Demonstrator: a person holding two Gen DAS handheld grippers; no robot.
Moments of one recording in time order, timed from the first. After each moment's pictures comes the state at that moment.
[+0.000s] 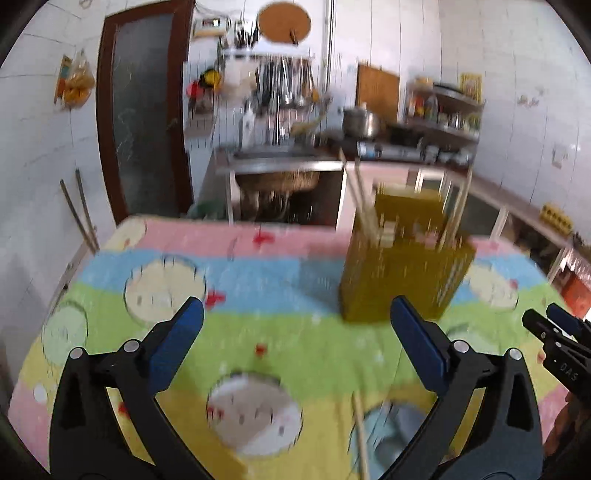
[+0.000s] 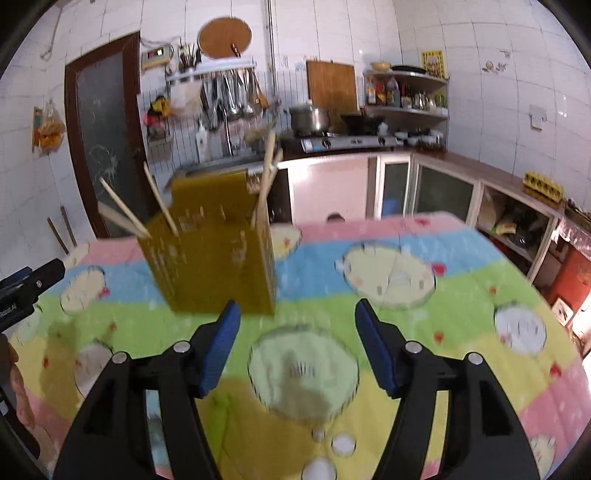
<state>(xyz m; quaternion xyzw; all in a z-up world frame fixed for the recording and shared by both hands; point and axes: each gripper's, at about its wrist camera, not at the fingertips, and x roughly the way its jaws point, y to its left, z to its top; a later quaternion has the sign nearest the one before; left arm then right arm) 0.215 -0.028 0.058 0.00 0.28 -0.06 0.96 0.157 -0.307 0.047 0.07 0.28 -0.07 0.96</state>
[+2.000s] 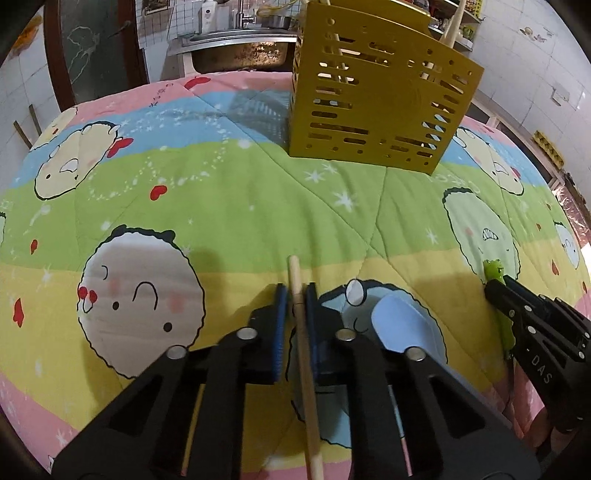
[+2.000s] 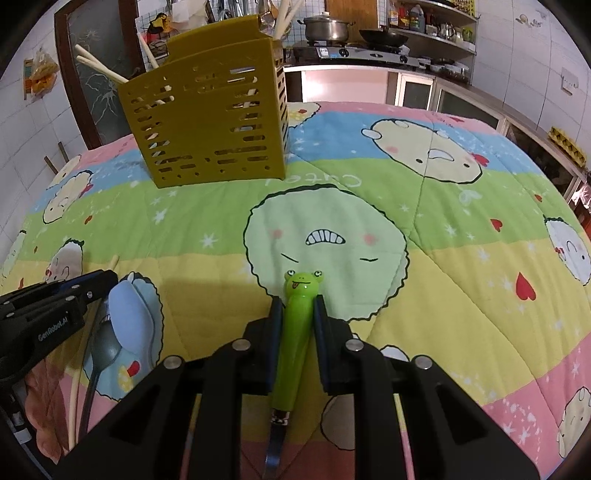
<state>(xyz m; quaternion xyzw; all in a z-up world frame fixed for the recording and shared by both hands) 0.230 -0.082 -0.055 0.00 0.48 -0.12 0.87 0.173 -0.292 -0.041 0.07 0.43 -0.04 0.90</state>
